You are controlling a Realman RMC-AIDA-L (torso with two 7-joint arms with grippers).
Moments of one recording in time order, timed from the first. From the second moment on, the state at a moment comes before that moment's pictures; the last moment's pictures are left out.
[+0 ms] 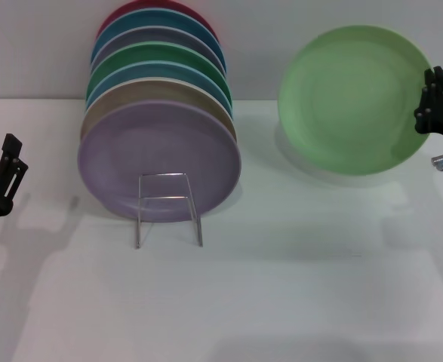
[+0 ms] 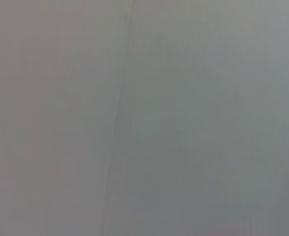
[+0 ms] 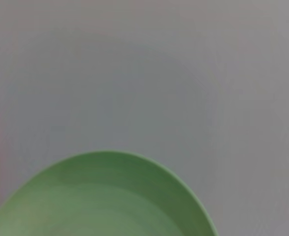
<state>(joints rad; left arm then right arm) -0.27 -2.07 -0.59 -0.27 2.12 1.54 -0.17 0.11 2.08 1.32 1.10 -2.60 -0.43 -0.58</state>
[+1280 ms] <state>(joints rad) -0.20 -2.08 -0.27 -0.41 2.12 1.68 -0.17 -0.04 2.09 0.88 0.65 -2.59 -1.39 -0.48</state>
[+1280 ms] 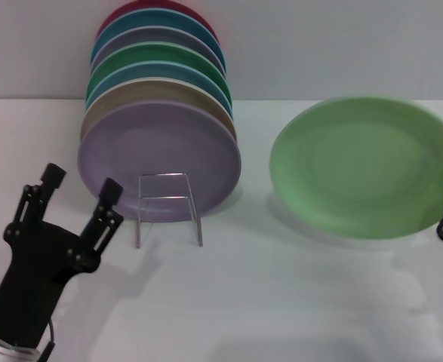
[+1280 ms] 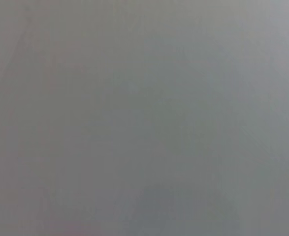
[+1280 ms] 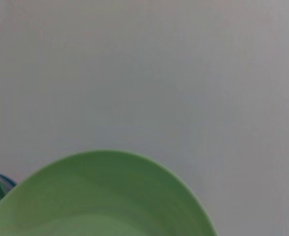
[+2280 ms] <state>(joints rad) -0.21 -2.08 -0.12 -0.39 2.12 1.55 -0.06 0.03 2.09 0.26 0.70 -2.13 -1.56 -0.86</state>
